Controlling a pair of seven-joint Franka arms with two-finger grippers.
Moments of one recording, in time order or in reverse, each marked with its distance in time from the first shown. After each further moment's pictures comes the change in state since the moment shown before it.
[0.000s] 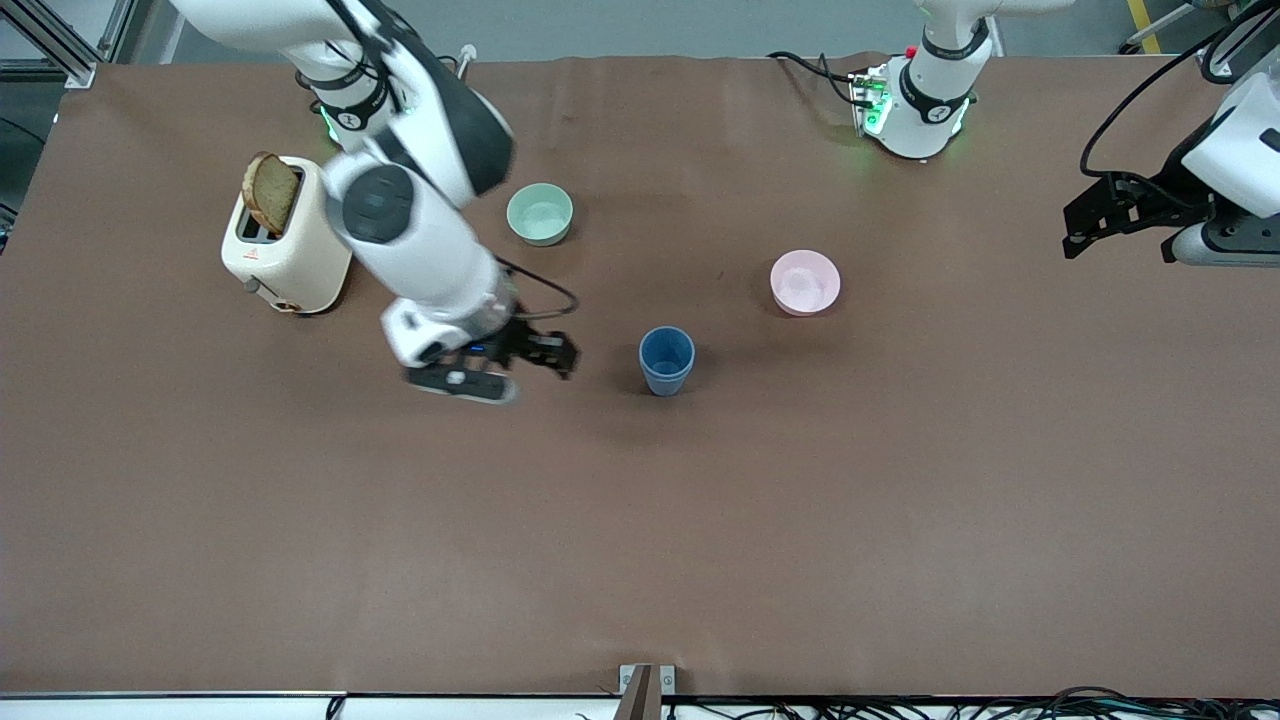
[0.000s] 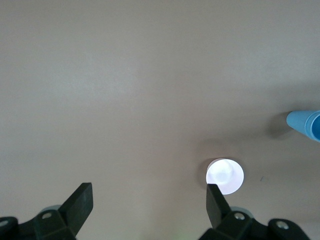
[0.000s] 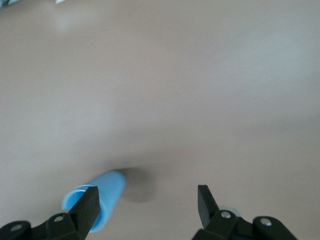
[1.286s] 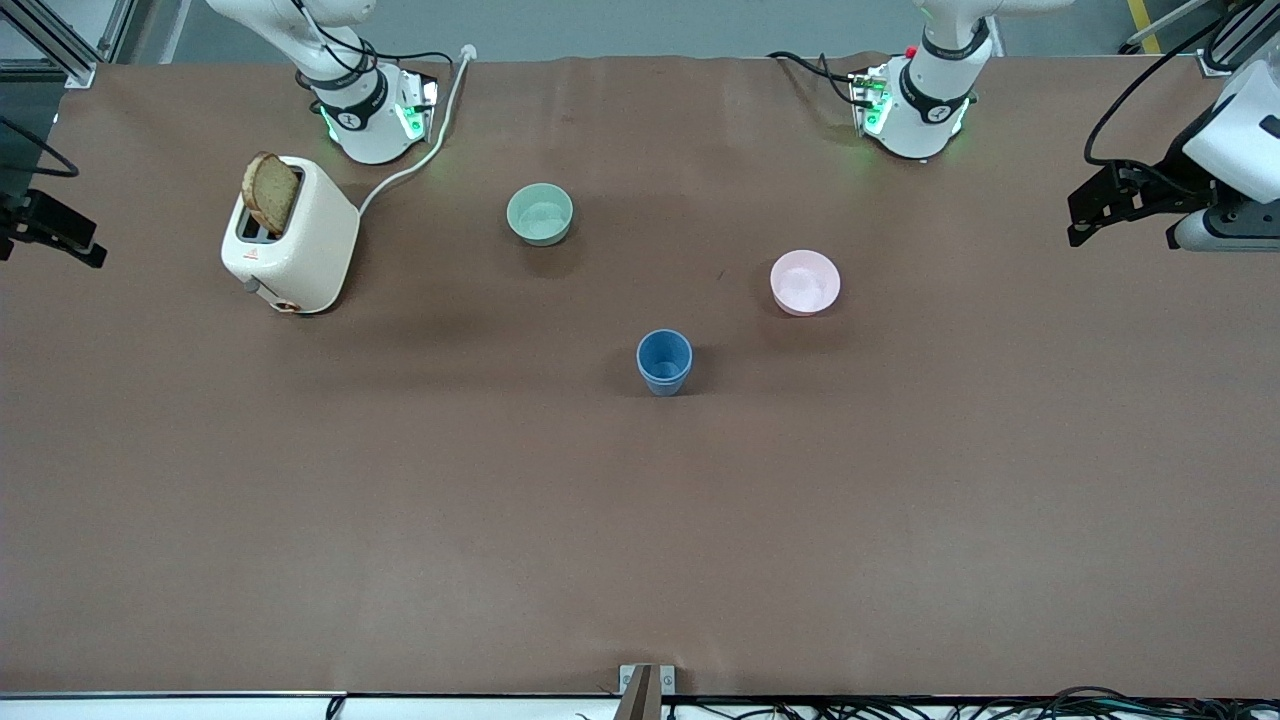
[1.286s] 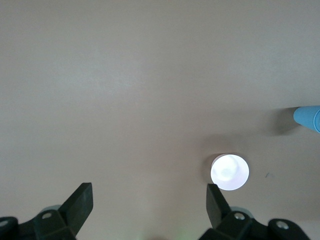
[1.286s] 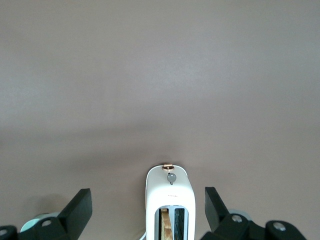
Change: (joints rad) left arm 0.009 -0.039 0.001 -0.048 0.010 0.002 0.000; right arm -0.211 -0.358 -0.415 0.048 0.015 -0.526 -0.792
